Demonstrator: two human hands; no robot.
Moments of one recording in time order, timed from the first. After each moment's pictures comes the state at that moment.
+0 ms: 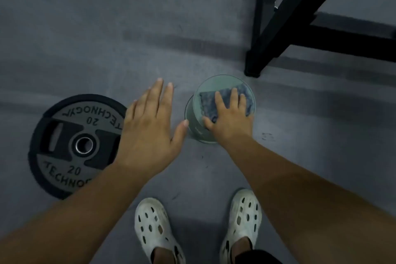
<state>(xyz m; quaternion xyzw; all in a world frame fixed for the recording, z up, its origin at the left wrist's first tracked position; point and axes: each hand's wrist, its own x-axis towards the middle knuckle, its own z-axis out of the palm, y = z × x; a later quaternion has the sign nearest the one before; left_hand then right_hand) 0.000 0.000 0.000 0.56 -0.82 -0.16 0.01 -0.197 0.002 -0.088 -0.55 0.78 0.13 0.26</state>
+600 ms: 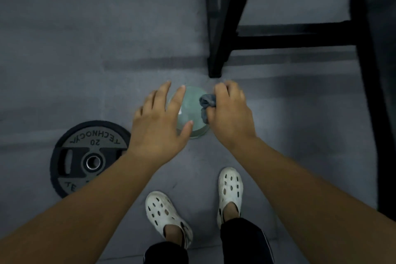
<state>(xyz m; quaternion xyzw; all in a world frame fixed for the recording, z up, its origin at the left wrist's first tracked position) -0.080 0.001 0.140 0.47 -0.86 -0.18 -0.03 -0.248 0.051 0.121 -0.53 0.81 -0.17 0.18</state>
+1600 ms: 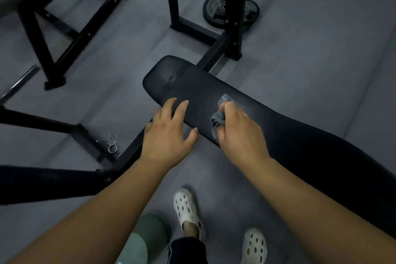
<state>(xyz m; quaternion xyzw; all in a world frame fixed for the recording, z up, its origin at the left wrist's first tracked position) -0.634 0.088 0.338 0.09 -0.99 -0.12 -0.04 -0.680 0.269 0.355 -0.18 0.94 -0.28 0.07</state>
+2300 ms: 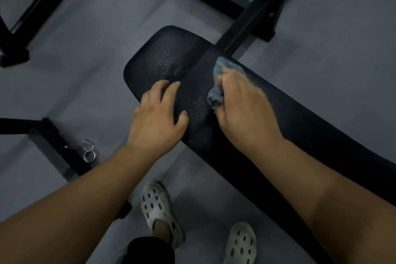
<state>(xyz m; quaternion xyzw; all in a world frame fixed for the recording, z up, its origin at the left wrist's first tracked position) -0.800 -0.041 0.115 0.12 -0.98 -0.14 -0.05 -0.865 0.141 0.145 -0.25 0.93 -0.24 0.08</state>
